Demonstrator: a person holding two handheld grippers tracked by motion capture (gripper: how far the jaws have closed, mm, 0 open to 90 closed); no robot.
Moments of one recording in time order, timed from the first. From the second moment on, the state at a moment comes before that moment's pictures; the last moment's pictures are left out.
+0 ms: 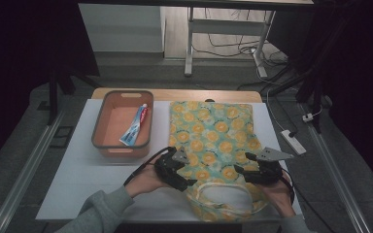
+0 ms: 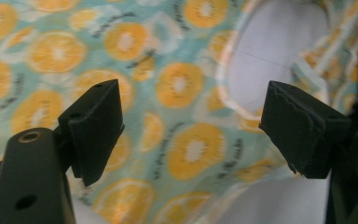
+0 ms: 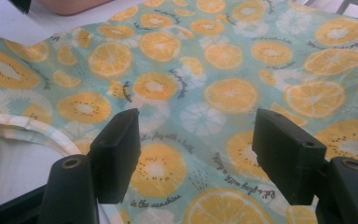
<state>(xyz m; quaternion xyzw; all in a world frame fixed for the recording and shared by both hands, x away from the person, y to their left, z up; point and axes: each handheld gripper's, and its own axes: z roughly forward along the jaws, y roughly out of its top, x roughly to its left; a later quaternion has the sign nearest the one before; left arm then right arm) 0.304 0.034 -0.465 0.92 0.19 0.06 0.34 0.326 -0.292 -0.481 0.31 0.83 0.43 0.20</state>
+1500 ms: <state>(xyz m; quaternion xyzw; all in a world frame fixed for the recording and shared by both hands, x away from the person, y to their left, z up) 0.272 0.125 -0.492 0.93 0.17 0.05 0.31 0.319 -0.256 -0.473 0.26 0.86 0.42 0.13</state>
